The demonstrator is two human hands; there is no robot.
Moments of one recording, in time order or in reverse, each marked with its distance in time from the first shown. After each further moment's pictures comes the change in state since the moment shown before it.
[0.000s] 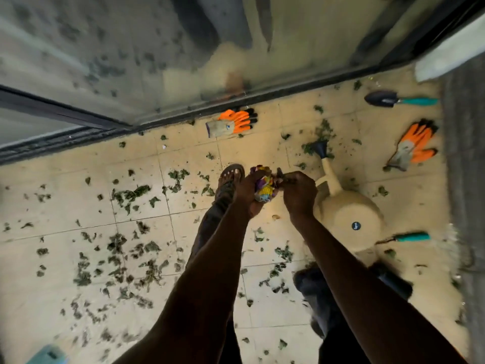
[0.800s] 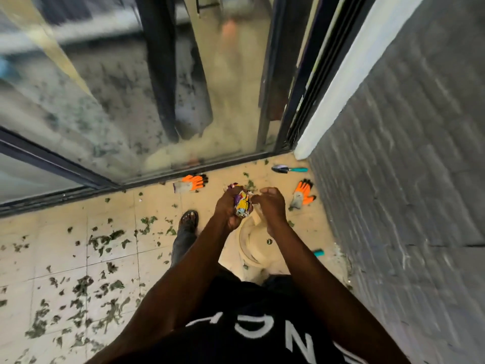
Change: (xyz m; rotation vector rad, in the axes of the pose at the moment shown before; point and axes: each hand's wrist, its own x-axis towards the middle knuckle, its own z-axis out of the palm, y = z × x) left_hand -0.325 -0.082 0.165 -0.022 -0.243 0.179; right_hand -0.187 -0.145 -0.319 0.426 -0.027 0.087
